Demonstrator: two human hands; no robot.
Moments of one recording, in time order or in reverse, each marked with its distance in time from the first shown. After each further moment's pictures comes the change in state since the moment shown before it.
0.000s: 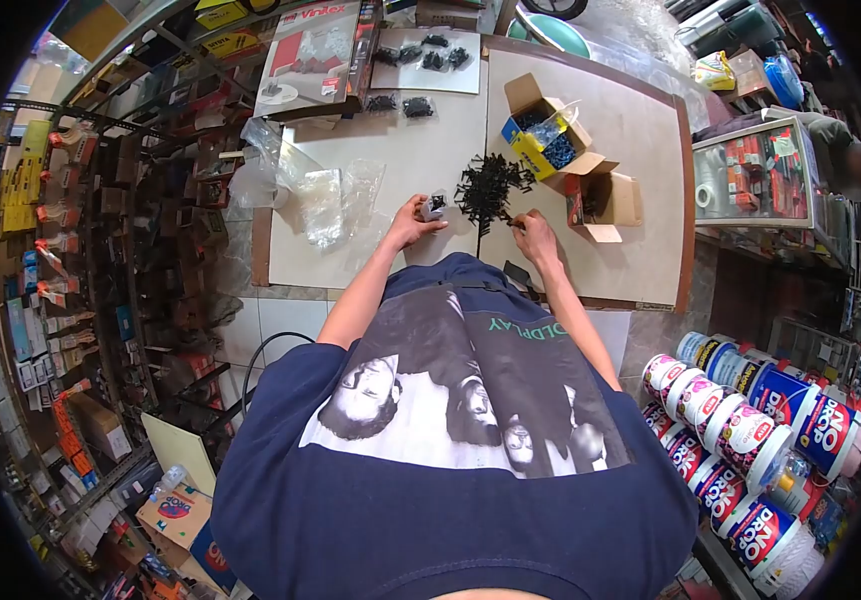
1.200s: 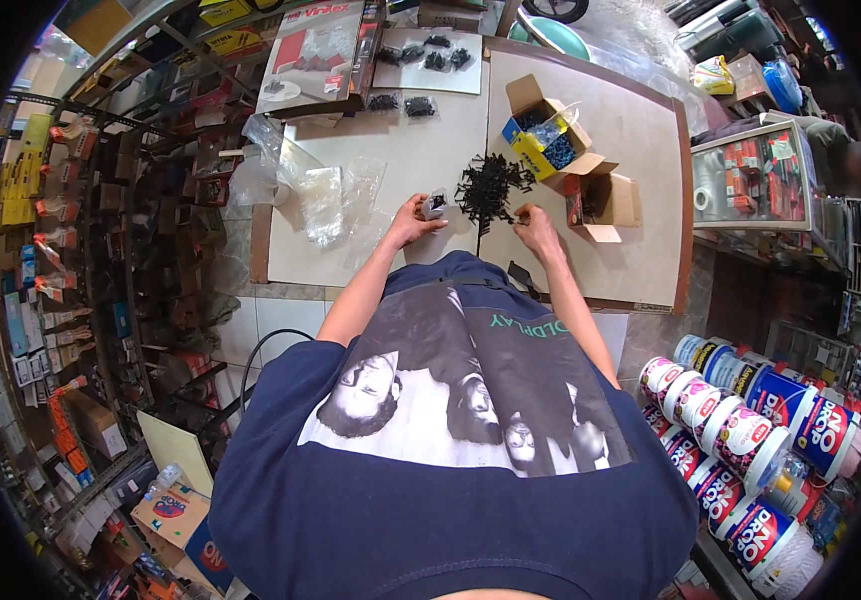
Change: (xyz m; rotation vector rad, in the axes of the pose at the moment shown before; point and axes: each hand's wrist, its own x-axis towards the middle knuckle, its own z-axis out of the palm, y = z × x) left_hand 0.004 -0.006 -0.001 0.034 0.009 0.007; right_hand 0.015 -0.004 -0.009 0.118 -0.063 0.176
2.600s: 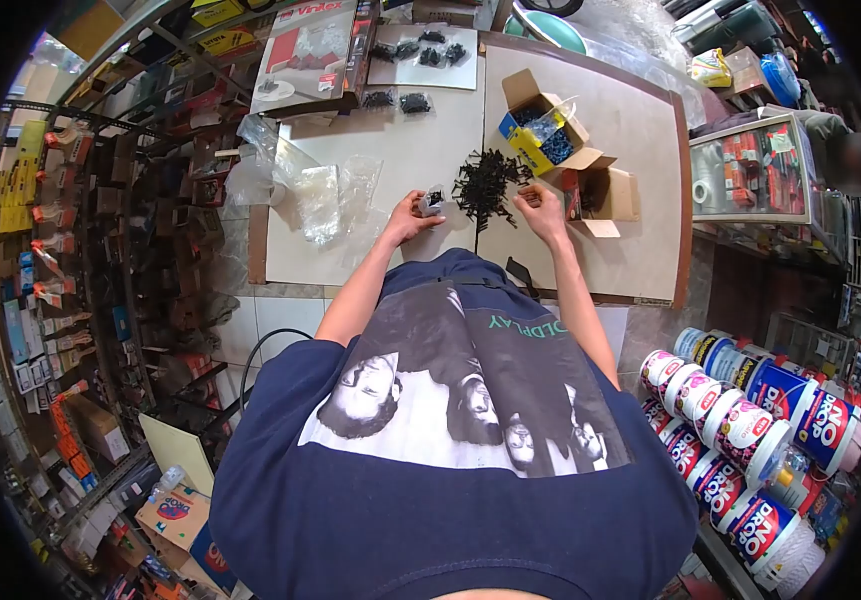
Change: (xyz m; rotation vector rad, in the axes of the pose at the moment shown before) left_hand -0.001 0.003 0.000 -0.038 -0.027 0.003; right_hand 0.009 -0.019 -0.022 0.319 0.071 -0.001
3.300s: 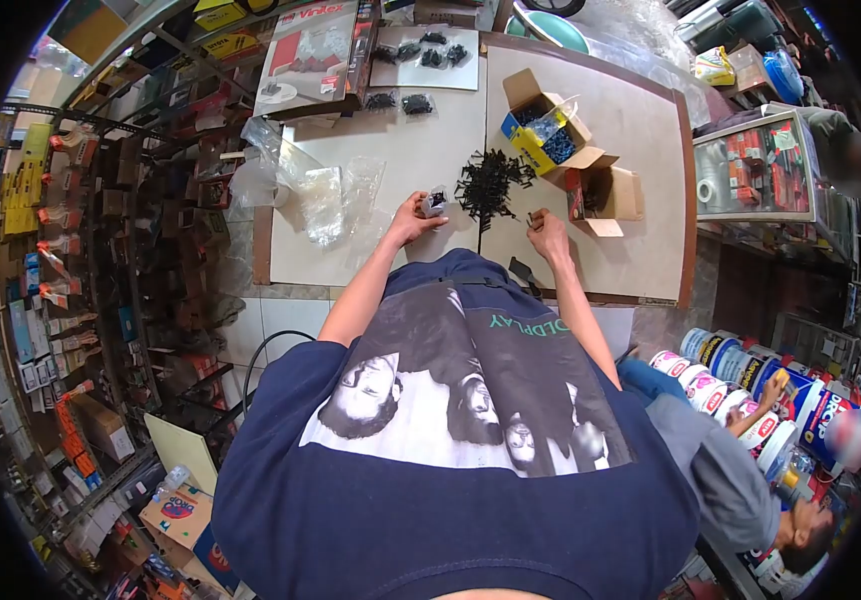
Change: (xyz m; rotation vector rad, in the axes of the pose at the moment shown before) left_hand 0.000 -0.002 0.001 0.038 0.035 0.009; right_hand -0.020 0.062 0.006 -0.319 -0.021 0.114
